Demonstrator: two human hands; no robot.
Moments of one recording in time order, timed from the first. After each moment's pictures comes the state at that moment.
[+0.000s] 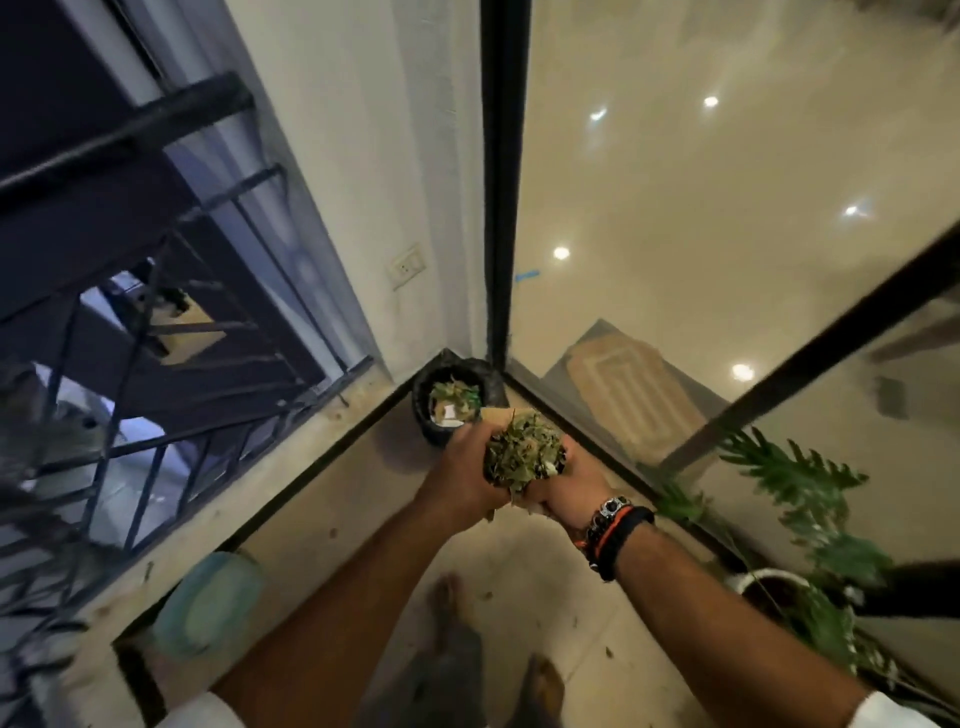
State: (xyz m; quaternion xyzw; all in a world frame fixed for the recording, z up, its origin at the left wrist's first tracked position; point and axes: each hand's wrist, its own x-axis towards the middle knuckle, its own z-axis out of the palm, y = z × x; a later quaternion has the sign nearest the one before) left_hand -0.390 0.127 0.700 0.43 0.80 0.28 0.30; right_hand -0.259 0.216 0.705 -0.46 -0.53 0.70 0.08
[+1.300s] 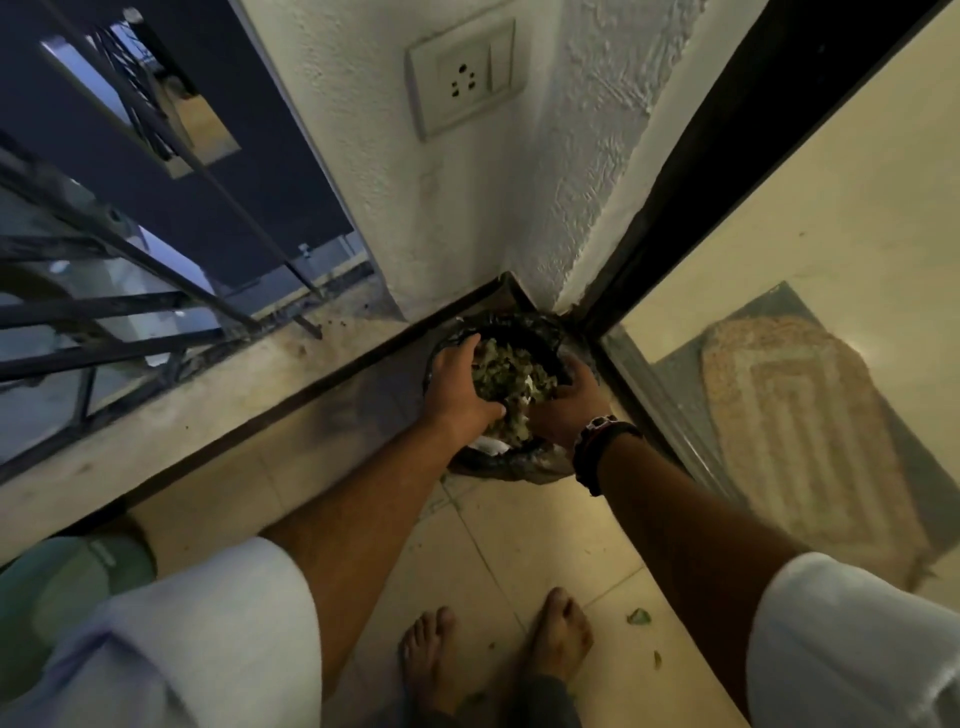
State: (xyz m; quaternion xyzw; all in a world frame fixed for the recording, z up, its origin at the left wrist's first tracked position) left_hand -0.706 0.348 0.225 0.16 0.86 0.32 0.36; right_hand -0.606 0.467 0.236 -0.55 -0.57 0.60 -0.10
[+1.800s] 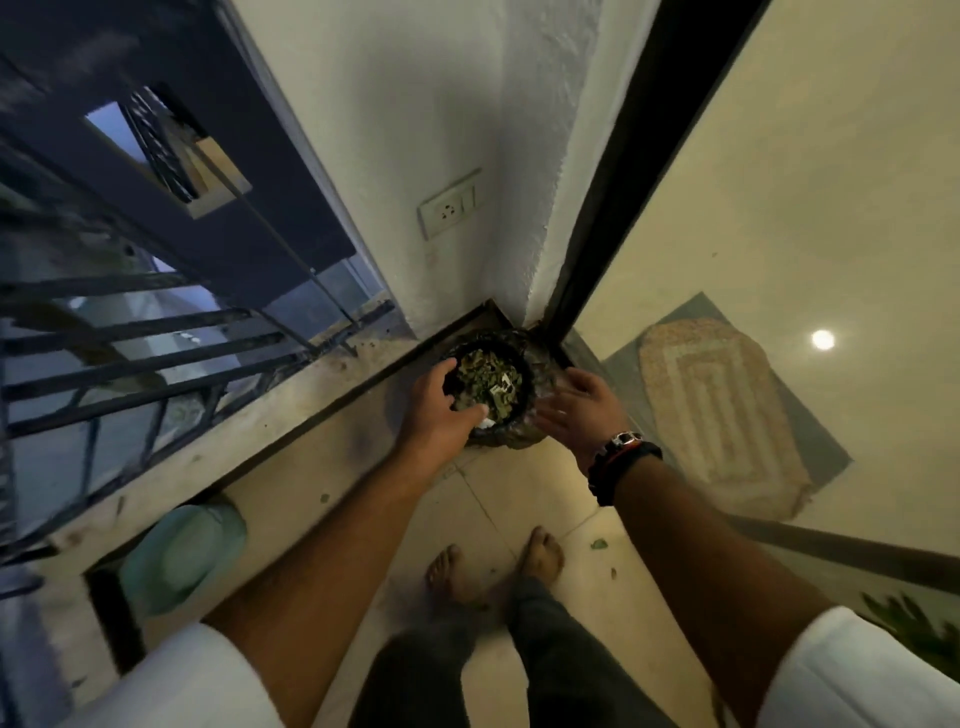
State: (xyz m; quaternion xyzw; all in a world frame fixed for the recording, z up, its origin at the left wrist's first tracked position) left_hand -0.633 0.289 0.498 0.05 0.81 0.44 0.40; right_hand -0.516 0.434 0.520 -0.54 -0.39 0.75 0.04
